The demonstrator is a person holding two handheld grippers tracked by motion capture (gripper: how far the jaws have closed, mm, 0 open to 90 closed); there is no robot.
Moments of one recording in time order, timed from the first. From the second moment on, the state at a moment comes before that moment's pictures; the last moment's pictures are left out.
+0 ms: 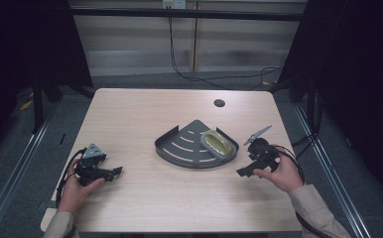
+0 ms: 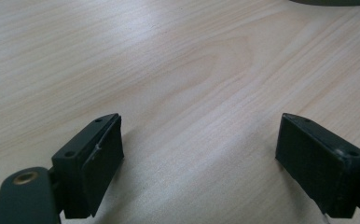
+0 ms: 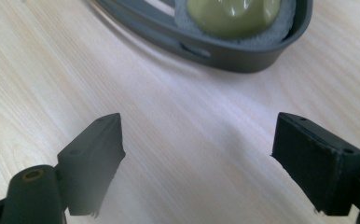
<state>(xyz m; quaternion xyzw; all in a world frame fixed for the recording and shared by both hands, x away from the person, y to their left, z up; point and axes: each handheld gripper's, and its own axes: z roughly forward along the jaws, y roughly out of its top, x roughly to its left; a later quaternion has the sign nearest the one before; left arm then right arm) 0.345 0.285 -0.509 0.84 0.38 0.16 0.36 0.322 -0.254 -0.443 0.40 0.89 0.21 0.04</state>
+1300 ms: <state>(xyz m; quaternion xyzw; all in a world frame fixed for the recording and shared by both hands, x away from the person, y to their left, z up) 0.345 0.285 -0.509 0.84 0.38 0.16 0.36 0.284 -0.289 -0.492 0.38 0.89 0.25 0.09</state>
